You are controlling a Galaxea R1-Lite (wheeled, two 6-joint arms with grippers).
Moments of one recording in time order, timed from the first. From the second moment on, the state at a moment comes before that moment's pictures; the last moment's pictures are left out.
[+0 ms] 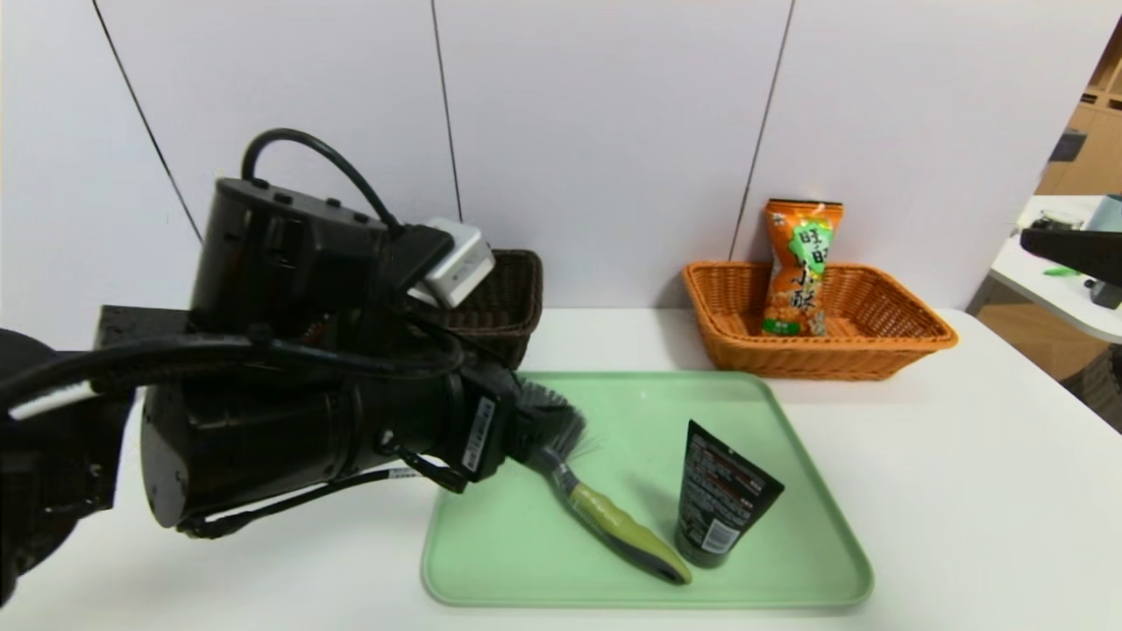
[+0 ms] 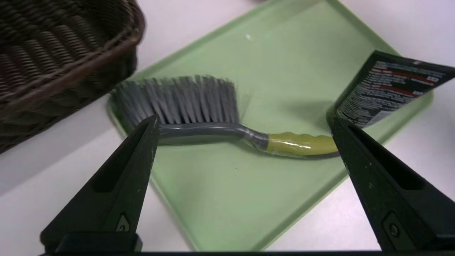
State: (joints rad) left arm -0.80 1.53 -0.99 -0.09 0.10 -0.10; right arm 0.11 1.07 -1.03 0.15 0.00 -0.11
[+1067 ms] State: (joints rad) left arm -0.79 1.91 -0.85 -0.84 -0.48 -0.06; right arm 0.09 0.89 -0.99 0.17 -0.03 -0.03
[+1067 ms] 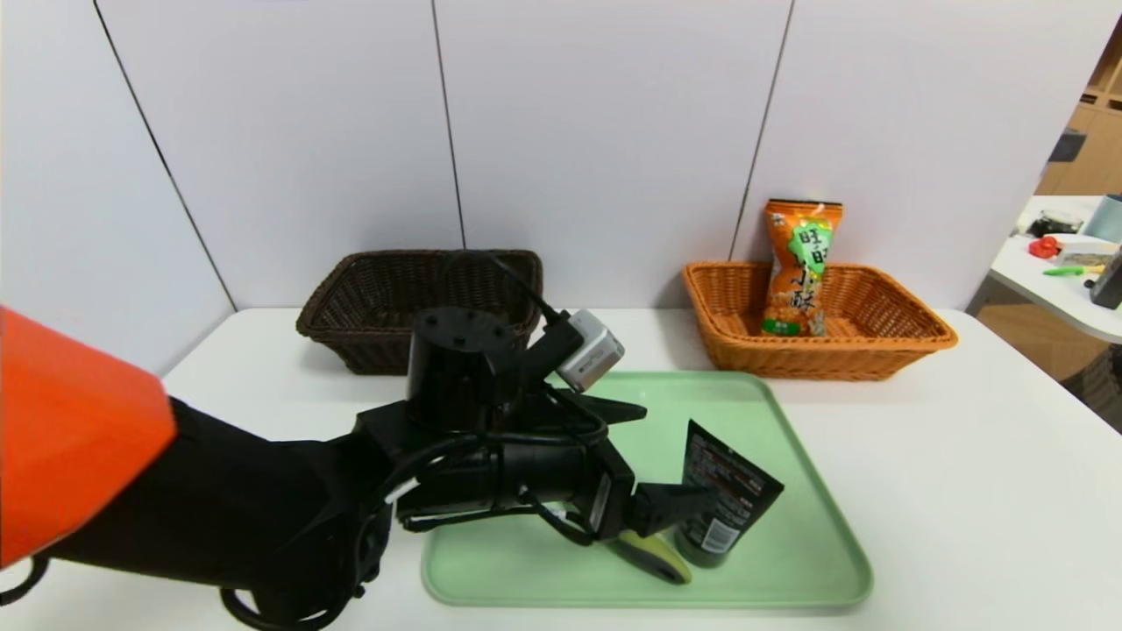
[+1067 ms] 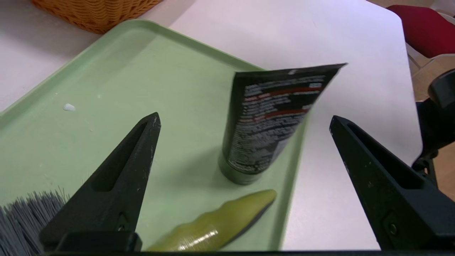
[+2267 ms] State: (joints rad) left arm -0.80 2.04 -0.94 -0.83 -0.67 -0.08; right arm 0.09 0.89 -0.93 0.17 -0.03 -0.03
